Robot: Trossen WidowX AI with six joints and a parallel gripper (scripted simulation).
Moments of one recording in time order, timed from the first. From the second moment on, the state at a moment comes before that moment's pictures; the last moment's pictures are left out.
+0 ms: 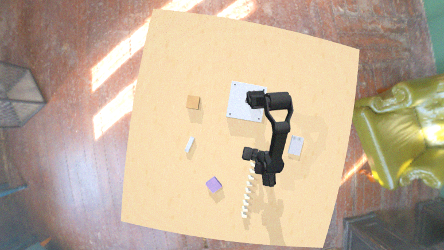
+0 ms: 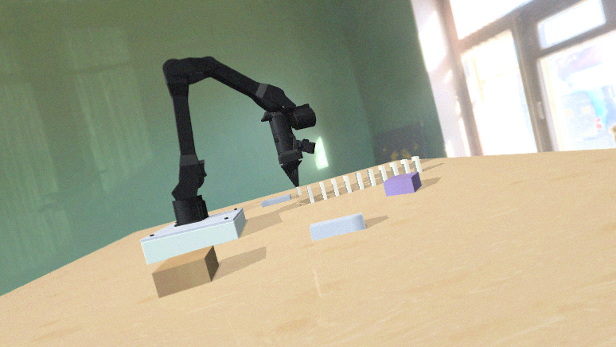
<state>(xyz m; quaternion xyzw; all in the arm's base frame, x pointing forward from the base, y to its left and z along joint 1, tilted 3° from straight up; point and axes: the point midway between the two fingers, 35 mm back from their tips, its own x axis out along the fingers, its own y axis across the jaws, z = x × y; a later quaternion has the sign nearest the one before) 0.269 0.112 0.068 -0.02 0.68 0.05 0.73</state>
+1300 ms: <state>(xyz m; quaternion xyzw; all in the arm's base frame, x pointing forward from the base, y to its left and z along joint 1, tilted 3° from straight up) 0.265 0.110 0.102 -0.02 0.69 0.04 0.72</state>
